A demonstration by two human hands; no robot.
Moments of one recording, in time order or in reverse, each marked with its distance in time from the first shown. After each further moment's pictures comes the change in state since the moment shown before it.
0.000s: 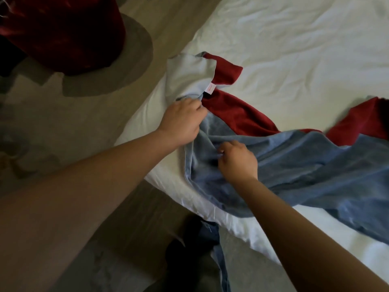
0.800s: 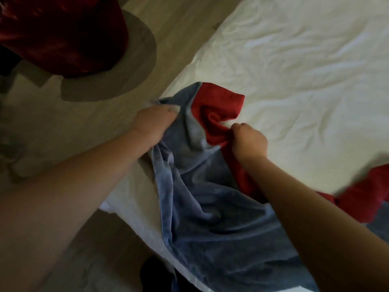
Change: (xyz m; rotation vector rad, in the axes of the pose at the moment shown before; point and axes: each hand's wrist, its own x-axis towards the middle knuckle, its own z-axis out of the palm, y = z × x) left_hand 0.111 -0.102 0.025 0.054 -0.362 -0.296; right_hand 0.208 0.052 -0.043 -0.131 -0.108 -0.056
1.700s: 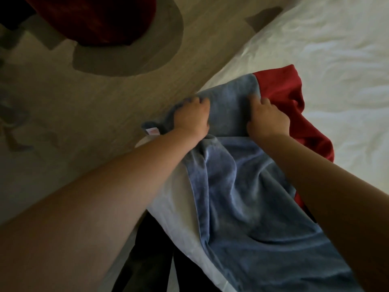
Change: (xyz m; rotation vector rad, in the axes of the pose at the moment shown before) left_hand -0.001 -0.033 0.047 -0.311 0.039 -0.276; right_hand 0.053 -0.096 -0.008 -0.177 0.026 -0.078
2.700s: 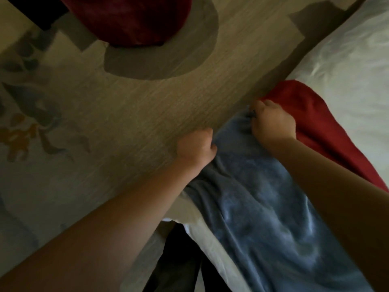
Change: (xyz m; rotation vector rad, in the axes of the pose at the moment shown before) left_hand 0.007 -0.150 0.022 -0.192 -0.037 -0.079; right_hand 0.103 -0.138 0.027 0.038 0.030 -0.125
